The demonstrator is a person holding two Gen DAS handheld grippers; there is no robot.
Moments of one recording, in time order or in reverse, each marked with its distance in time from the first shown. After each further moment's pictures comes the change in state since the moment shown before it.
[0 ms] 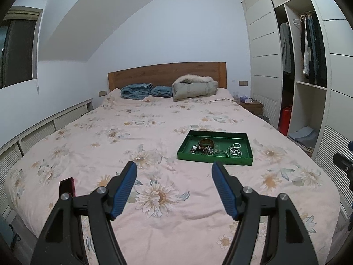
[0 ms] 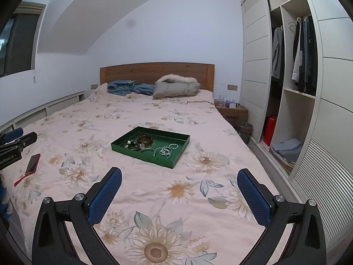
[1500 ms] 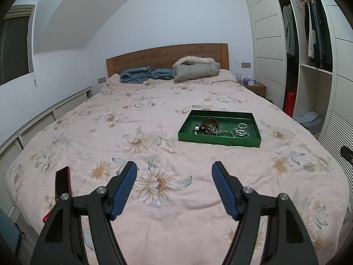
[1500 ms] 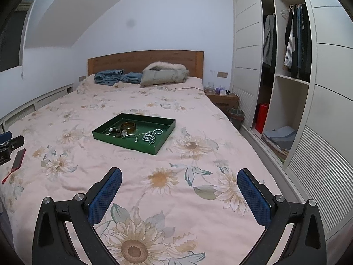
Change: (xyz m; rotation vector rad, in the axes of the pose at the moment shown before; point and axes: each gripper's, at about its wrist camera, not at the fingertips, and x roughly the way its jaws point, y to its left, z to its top) left arm 0.045 -0.006 -0.023 0.029 0.115 0.014; right arm 0.041 -0.027 -0.024 0.023 0.072 -0.061
